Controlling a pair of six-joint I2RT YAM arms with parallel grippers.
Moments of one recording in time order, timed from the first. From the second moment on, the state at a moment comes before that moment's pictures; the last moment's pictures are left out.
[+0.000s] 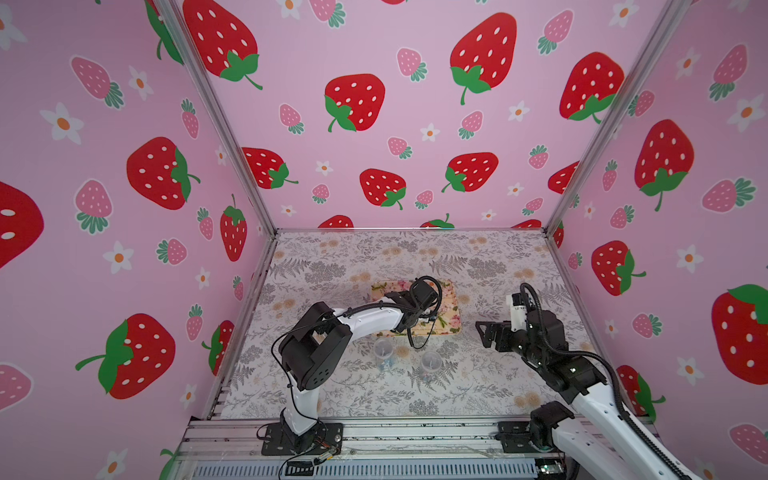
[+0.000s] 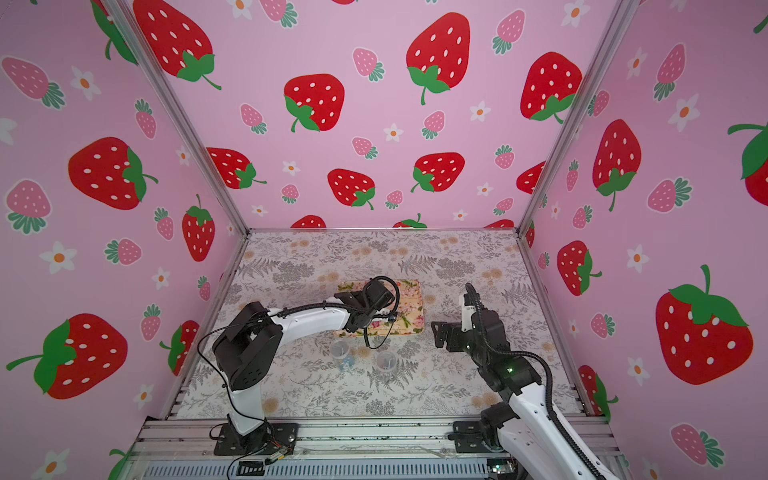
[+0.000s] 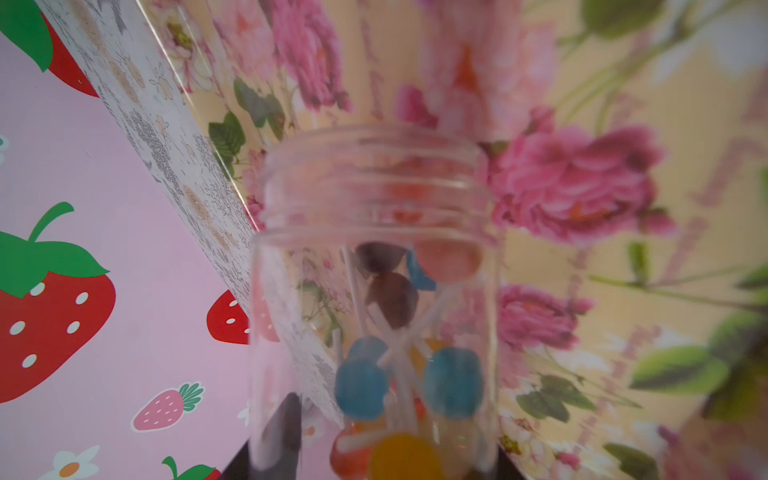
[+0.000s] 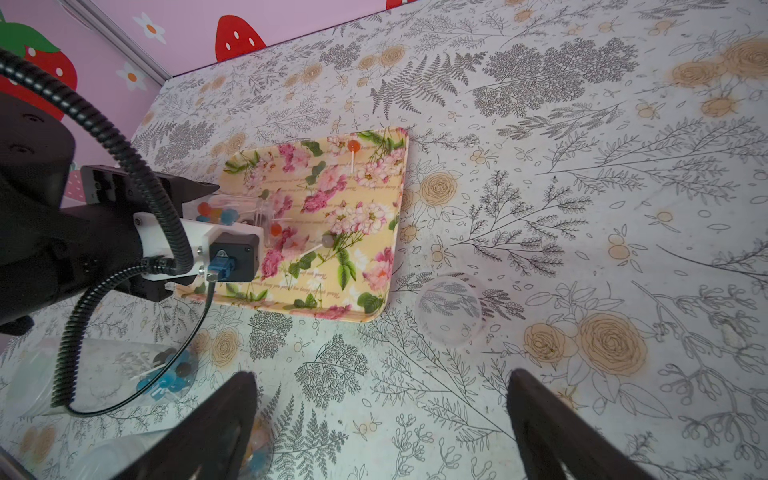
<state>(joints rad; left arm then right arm) -0.81 1.91 1.27 -0.52 -0.63 1.07 0.47 0.66 0.50 -0.42 -0.08 0.37</state>
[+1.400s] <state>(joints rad) -0.81 1.80 1.16 -0.45 -0.71 1.17 0.47 0.63 0.48 -0.44 -0.09 0.37</state>
